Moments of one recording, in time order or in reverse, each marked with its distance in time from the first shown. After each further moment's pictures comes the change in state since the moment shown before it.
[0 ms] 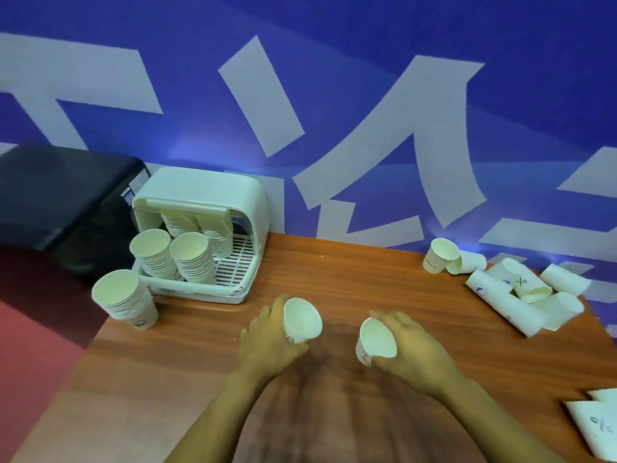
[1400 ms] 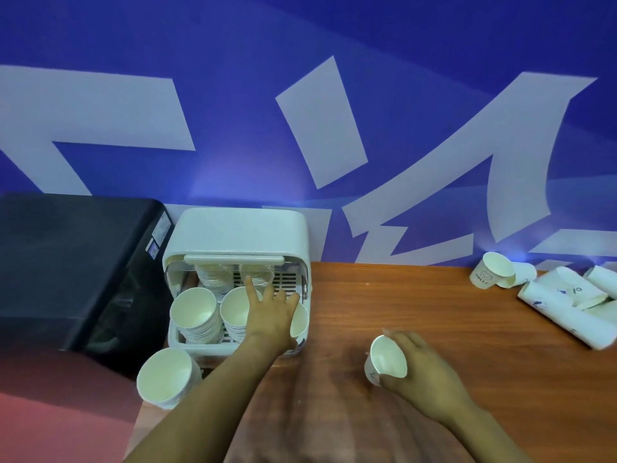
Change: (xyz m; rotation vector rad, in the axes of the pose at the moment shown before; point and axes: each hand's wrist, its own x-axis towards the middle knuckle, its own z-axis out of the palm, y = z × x) left_hand 0.159 -0.091 -0.113 0.946 -0.107 0.300; right_hand 0.092 -0.125 0.052 0.080 0.067 0.193
